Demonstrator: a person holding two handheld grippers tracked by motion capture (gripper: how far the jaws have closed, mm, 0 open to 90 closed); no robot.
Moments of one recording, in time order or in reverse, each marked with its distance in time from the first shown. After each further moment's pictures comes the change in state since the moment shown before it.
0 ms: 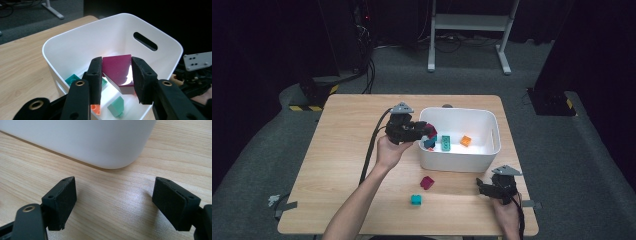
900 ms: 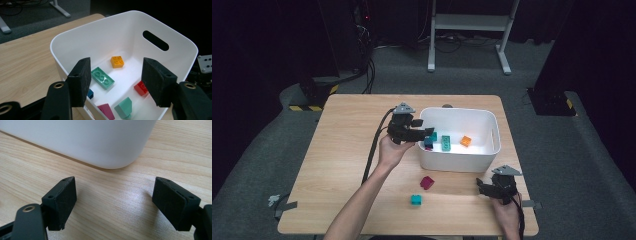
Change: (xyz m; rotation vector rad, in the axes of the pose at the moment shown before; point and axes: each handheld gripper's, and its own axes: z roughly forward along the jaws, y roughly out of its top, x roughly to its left) left arm 0.006 -0.006 0.006 0.001 0.041 -0.022; right arm 0.000 0.000 0.000 0.000 0.000 0.000
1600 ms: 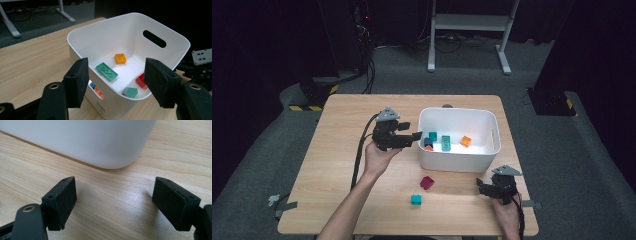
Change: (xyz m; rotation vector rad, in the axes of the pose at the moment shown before) left arm 0.002 -0.017 -0.043 -0.048 0.027 0.006; right arm 0.000 0.000 0.000 0.000 0.000 0.001
